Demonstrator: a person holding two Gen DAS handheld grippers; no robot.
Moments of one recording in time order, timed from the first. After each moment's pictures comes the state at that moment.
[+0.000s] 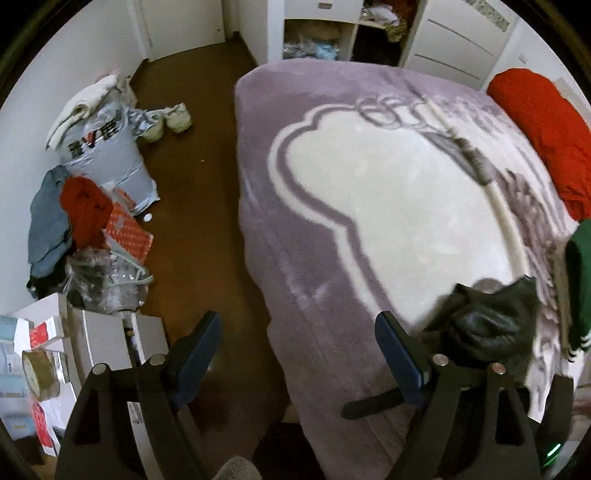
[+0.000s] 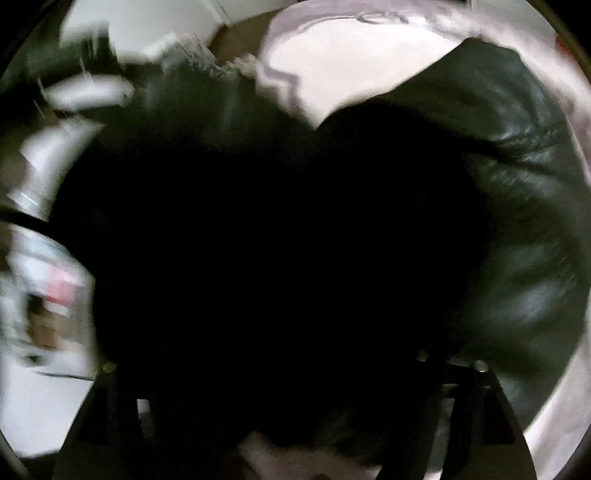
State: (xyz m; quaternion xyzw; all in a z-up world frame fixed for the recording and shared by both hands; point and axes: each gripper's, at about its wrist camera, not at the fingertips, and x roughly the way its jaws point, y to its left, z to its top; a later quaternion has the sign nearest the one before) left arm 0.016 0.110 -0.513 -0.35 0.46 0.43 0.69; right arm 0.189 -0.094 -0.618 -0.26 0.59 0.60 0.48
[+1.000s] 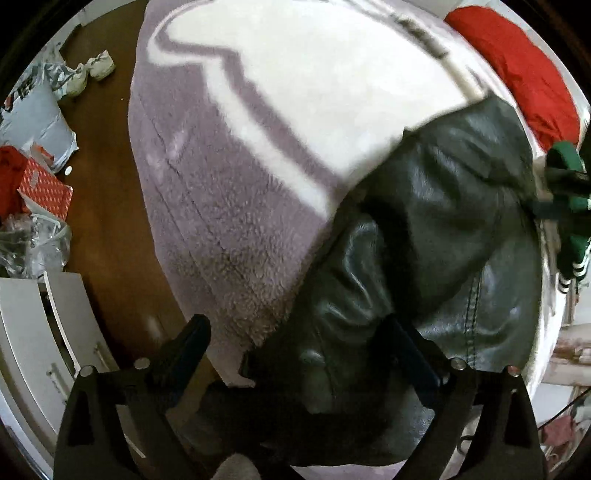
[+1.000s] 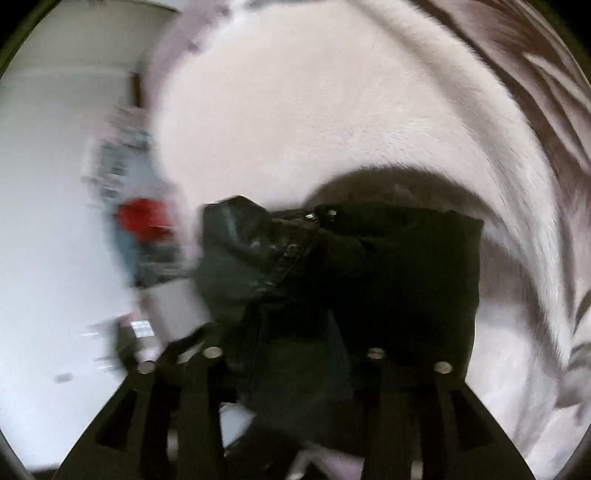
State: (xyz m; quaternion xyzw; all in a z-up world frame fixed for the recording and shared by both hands) left arm 0.076 0.035 -0.644 -0.41 0.52 0.30 0.68; right arm 0.403 -0.023 -0.668 -0.11 0.76 0.46 0.43
